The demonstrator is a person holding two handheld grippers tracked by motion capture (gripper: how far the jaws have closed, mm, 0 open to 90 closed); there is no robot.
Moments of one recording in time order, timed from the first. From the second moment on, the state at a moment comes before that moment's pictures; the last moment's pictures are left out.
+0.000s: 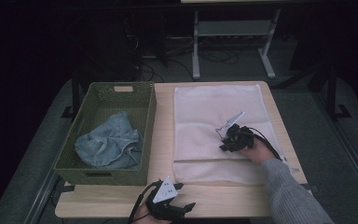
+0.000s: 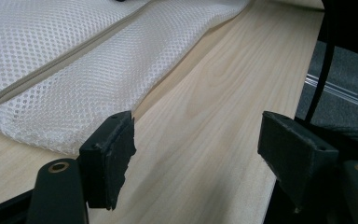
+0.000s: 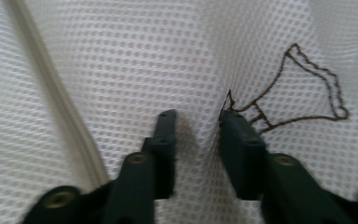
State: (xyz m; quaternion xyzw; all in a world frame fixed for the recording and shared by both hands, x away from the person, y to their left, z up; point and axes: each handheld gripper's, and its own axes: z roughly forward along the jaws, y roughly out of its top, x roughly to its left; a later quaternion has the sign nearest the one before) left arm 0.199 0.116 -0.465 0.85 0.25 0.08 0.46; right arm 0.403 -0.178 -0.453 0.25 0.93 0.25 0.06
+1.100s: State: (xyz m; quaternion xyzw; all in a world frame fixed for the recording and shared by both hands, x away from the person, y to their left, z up) left arm 0.196 0.116 -0.462 0.85 0.25 0.09 0.46; right arm 0.354 -0.167 -0.433 0.29 0.92 0.26 0.03
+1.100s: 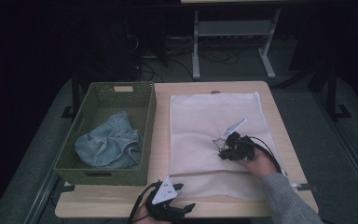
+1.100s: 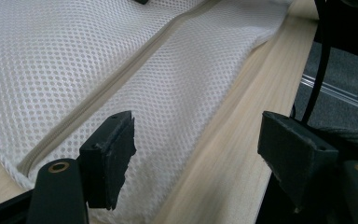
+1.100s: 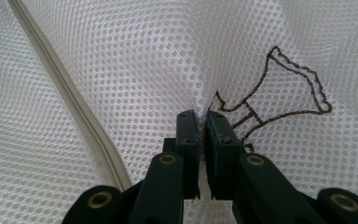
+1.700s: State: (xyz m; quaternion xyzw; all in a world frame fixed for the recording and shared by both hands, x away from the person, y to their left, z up) left arm 0.201 0.121 -0.460 0.83 0.27 0.06 0.48; right arm 0.332 -0.191 -0.425 0.31 0.89 0.33 0.04
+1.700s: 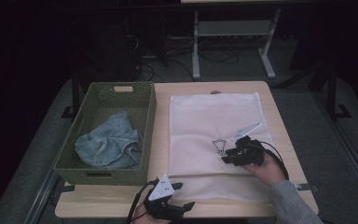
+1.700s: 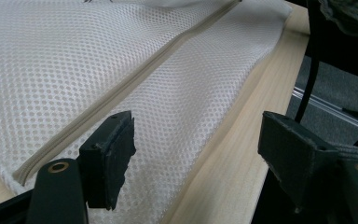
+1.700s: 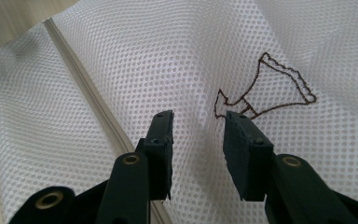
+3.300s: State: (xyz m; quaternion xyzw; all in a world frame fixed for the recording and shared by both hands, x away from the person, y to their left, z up) left arm 0.249 0.057 -0.436 0.81 0.35 -0.08 0.47; right arm 0.263 -0.276 -0.427 0.39 0.85 0.35 0.06
